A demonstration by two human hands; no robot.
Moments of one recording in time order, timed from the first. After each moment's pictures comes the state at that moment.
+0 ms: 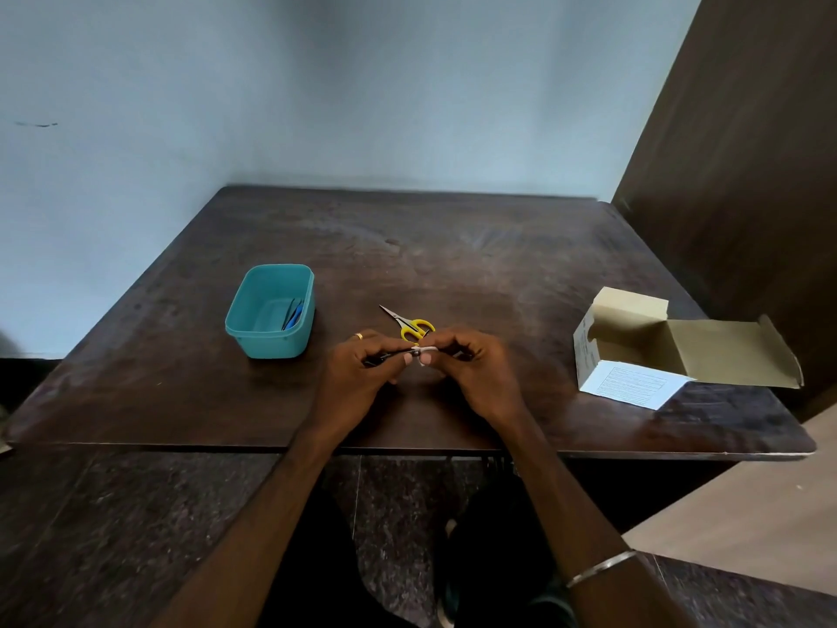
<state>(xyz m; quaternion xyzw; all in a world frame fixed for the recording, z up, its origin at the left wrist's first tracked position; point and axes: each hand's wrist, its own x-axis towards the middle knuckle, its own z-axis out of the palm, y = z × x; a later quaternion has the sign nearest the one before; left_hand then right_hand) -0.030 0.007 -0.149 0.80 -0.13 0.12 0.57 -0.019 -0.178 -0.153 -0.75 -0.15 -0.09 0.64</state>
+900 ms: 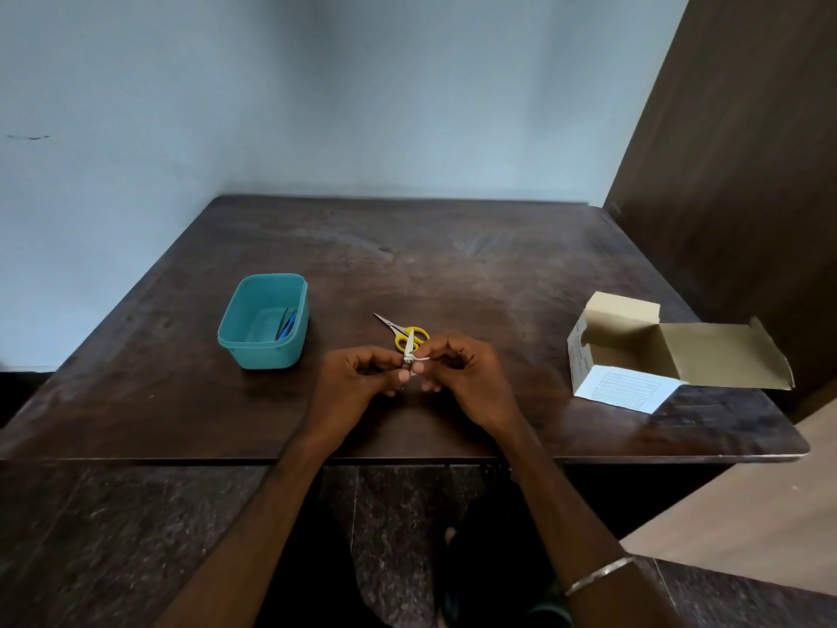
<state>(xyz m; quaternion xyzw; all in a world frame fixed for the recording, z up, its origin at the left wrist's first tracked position) -0.037 0.003 -0.137 0.75 -0.07 0.01 0.65 -0.024 -0.173 -0.144 -0.72 -0.13 -0.04 0.69</state>
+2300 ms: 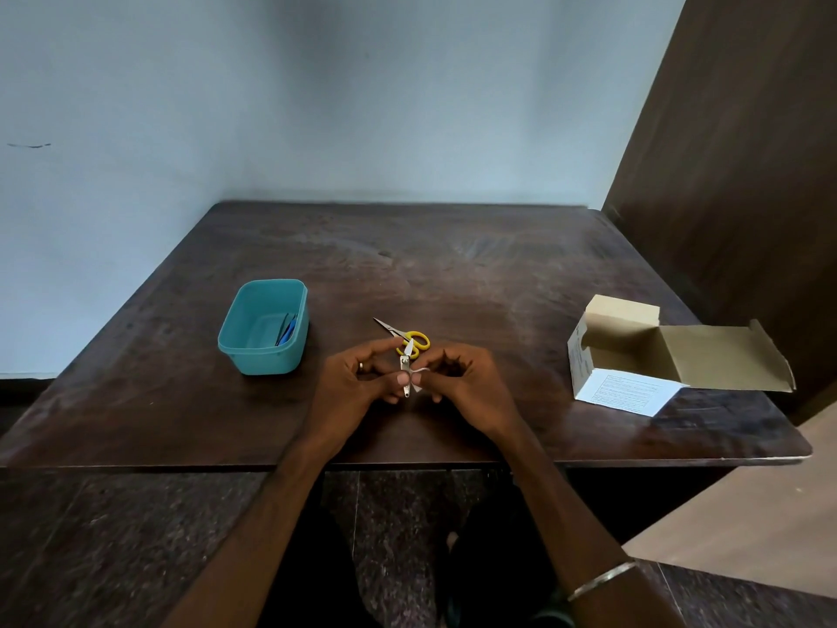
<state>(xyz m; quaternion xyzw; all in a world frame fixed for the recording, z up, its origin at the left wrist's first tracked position) -0.037 0.001 -0.135 0.71 -0.08 0.01 0.70 -0.026 -0.176 -0.147 -0.74 -0.14 -0.03 0.66</state>
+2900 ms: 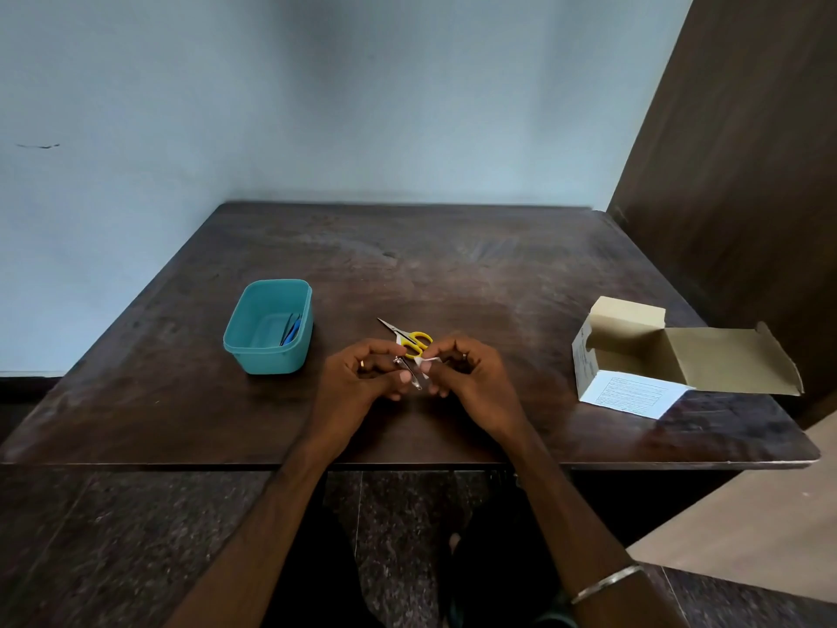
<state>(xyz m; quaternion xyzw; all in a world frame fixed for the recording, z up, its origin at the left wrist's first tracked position) -0.036 0.003 -0.137 0.70 -0.06 0.03 0.71 -0.024 -0.176 -0.146 -0.72 -0.13 -0.05 0.68</state>
